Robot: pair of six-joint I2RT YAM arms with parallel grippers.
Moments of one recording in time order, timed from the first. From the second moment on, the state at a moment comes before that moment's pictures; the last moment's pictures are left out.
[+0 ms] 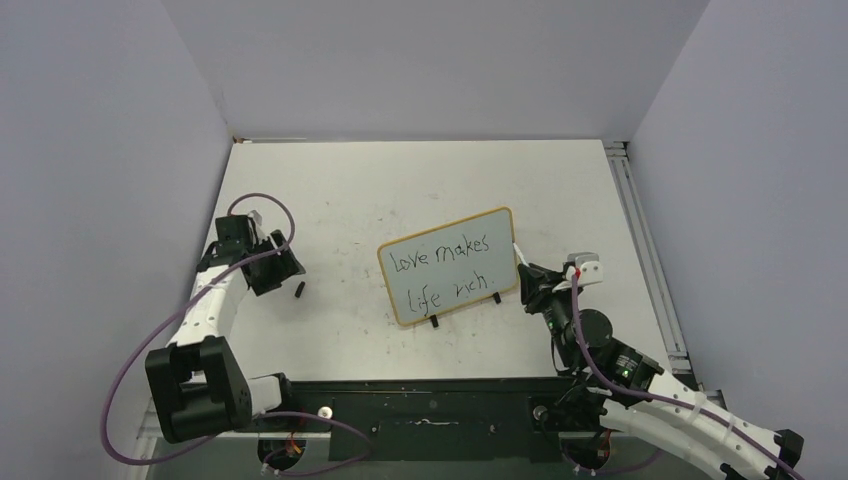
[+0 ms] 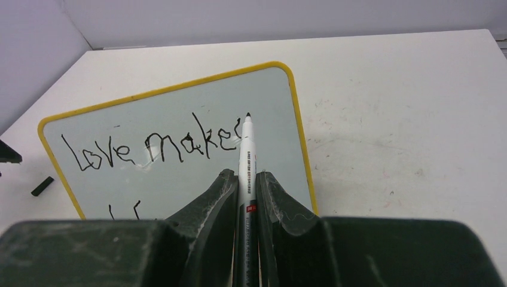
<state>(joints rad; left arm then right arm) 0.20 1.22 0.79 -0.55 0.22 -0.38 0.97 0.42 0.42 -0.05 0.71 0.22</state>
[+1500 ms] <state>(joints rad) 0.02 1.60 0.90 -0.57 -0.08 -0.28 0.97 0.41 0.42 -0.05 0.76 0.22</state>
